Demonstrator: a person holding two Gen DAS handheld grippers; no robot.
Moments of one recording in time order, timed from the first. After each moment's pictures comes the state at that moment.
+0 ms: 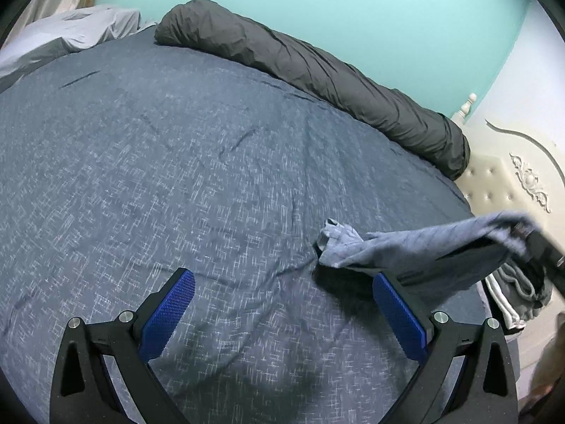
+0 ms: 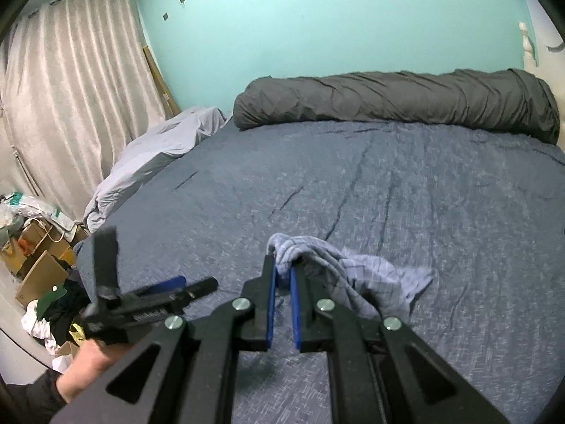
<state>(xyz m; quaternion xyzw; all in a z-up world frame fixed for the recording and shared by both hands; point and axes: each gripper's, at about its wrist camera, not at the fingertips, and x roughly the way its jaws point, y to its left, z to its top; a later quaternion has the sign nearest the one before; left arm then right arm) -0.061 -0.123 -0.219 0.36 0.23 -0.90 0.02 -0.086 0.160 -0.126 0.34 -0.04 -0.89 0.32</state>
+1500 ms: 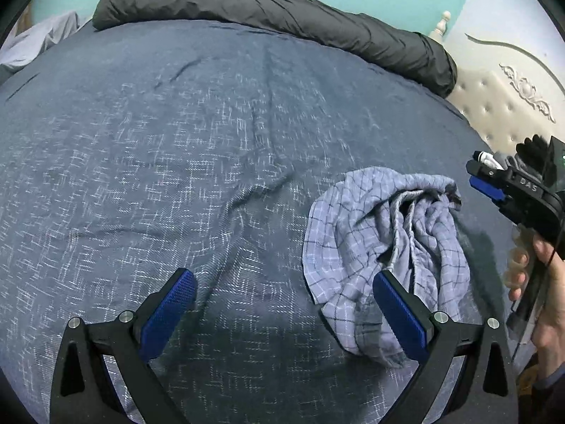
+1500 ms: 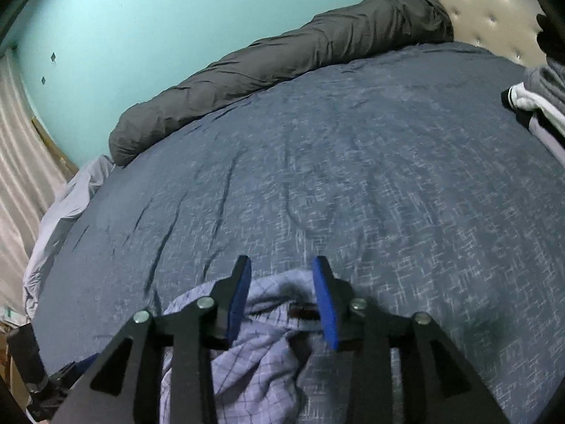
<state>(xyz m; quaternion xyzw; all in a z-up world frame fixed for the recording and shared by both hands) -0.098 -0.058 -0.314 0.45 0.13 -0.89 -0.05 -0.192 0.289 -0.289 0.37 -0.17 -0.90 0.12</state>
